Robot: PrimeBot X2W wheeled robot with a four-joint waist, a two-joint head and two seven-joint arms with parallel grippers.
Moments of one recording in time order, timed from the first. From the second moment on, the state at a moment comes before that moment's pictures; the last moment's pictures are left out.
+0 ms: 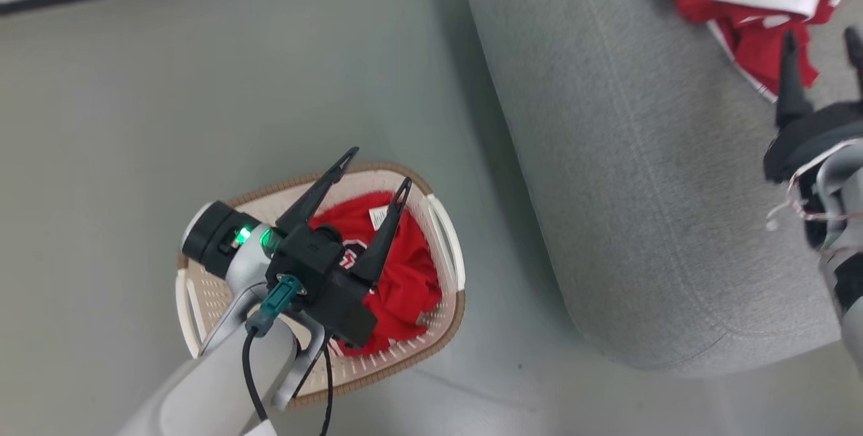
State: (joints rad) left arm -0.61 0.31 -0.76 0.28 -0.38 0.11 -0.24; right arm -0.94 -0.33 0.21 0.94 0.24 0.00 -0.25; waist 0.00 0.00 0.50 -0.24
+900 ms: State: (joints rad) left arm -0.28 0.29 -0.48 0.41 -0.52 0.12 -0.25; right arm -0.62 -0.16 0.29 0.76 0.21 0.01 -0.25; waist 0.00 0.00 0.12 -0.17
